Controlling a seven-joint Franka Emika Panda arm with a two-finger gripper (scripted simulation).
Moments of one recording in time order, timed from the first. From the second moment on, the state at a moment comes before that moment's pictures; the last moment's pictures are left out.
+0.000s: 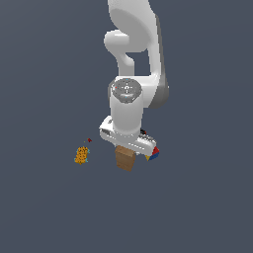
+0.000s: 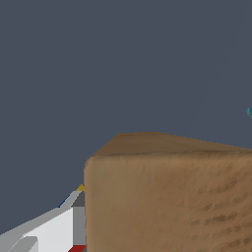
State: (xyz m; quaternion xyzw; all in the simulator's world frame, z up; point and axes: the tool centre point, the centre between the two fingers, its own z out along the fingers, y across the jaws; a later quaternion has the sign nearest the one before) arm 0.051 0.001 0.144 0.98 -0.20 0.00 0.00
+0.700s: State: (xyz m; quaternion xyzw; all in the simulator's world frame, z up) arm 0.054 0.035 0.221 0.98 -0.20 -0.01 0.00
